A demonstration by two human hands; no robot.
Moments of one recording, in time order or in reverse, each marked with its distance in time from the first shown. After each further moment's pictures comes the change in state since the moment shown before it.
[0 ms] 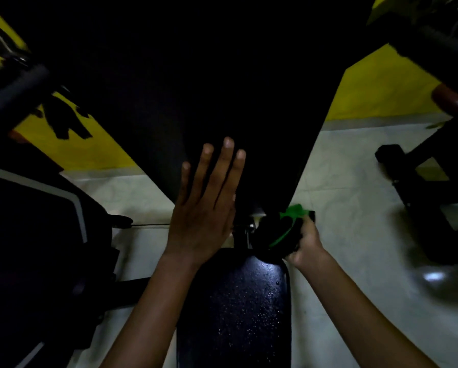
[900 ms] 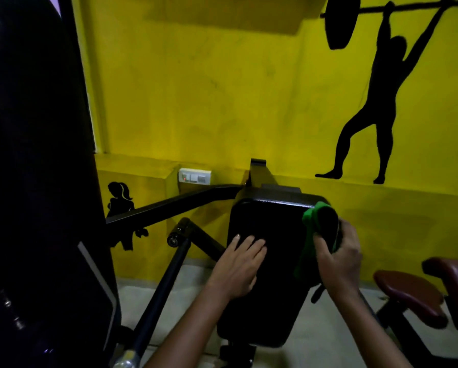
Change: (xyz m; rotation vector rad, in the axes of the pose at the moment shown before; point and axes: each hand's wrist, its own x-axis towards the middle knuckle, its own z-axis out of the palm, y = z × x) left_hand 0.124 -0.083 -0.308 0.011 -0.263 0.126; right_hand -0.409 -0.097 0.218 -0.922 -0.004 -1.686
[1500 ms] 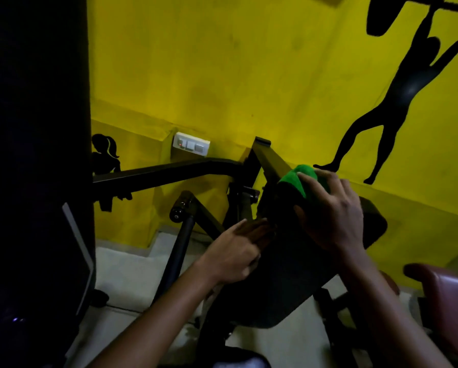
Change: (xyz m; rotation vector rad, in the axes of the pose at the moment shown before) left_hand -0.024 -0.090 0.028 -0.312 0.184 0.184; right_hand 0.039 -0.057 0.101 -0.883 -0.226 -0.696
